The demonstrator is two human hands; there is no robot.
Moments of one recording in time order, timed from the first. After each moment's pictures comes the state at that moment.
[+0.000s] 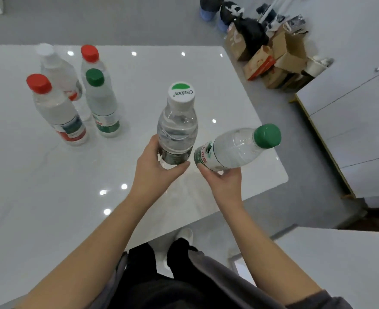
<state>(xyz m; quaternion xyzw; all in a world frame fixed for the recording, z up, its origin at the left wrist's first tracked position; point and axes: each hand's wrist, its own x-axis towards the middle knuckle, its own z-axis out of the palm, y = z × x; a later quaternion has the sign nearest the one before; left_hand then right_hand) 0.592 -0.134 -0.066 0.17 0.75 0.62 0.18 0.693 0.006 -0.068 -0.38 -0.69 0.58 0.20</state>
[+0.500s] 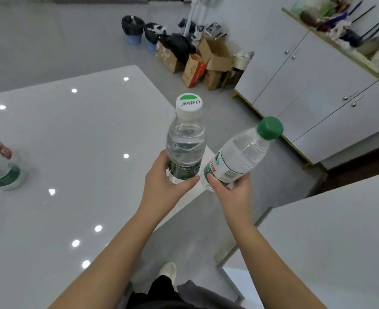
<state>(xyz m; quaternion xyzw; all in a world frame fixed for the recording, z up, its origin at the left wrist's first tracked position) 0.707 0.026 -0.015 0.29 0.67 0.62 0.28 0.836 0.123 -0.016 -0.44 -0.62 0.53 0.37</state>
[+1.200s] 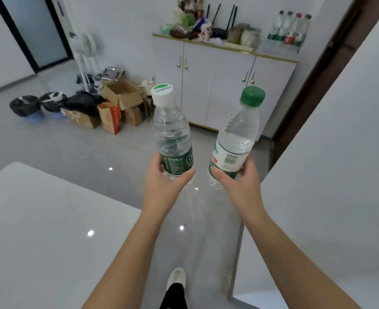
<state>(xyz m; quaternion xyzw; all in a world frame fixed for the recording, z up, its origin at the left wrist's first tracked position) 0.820 0.280 0.051 0.46 0.59 0.57 0.33 0.987 0.307 0.048 -0.53 -0.54 0.40 0.52</state>
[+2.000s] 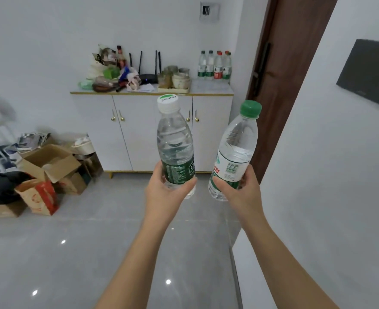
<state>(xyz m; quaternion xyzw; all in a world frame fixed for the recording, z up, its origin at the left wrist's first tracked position) 0.902 0.605 0.095 0.56 0.47 0.54 0.42 1.070 0.581 0.076 -0.58 -0.44 0.30 0.62</state>
